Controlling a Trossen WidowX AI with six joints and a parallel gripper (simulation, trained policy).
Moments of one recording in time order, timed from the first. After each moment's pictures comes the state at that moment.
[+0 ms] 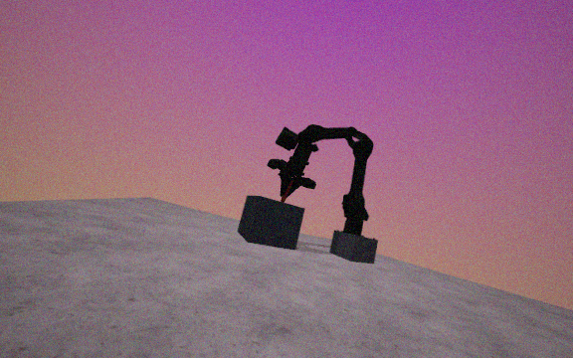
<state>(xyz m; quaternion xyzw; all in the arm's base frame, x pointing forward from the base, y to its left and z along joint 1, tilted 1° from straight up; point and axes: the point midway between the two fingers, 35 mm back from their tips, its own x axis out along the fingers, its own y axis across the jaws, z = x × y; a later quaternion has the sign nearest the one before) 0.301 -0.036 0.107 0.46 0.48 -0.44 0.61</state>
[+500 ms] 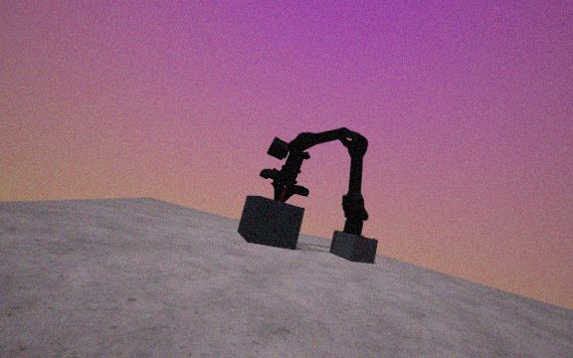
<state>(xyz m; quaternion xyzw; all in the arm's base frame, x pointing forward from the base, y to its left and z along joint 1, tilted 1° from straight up) 0.310 -0.055 0.074 0.46 0.49 -0.44 0.60</state>
